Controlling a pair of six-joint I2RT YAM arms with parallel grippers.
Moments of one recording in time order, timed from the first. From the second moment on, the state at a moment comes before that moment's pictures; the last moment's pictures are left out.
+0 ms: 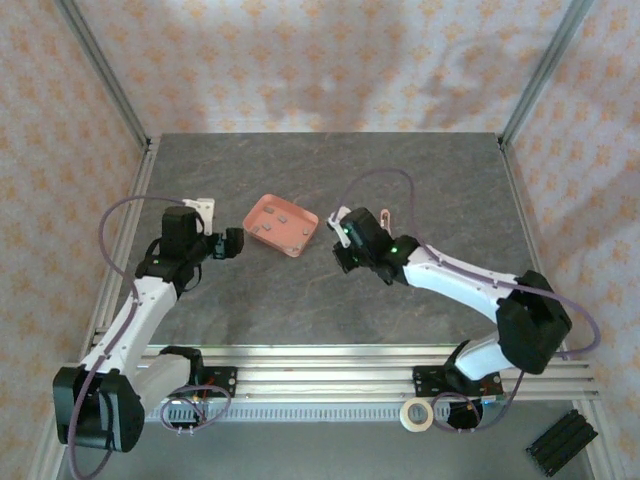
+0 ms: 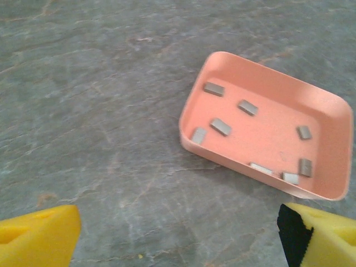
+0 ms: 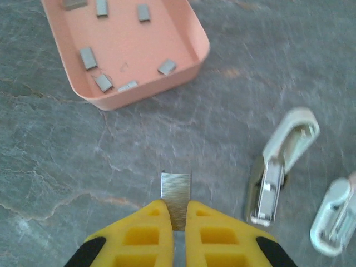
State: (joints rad) left arm -0.06 1.00 0.68 -0.36 0.09 -0.08; right arm 0.79 1.41 0.93 -0.35 0.14 0.11
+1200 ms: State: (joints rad) left arm -0.41 1.26 0.59 0.10 -0.04 -0.13; right arm 0.79 1.42 0.67 -0.46 0.27 0.62
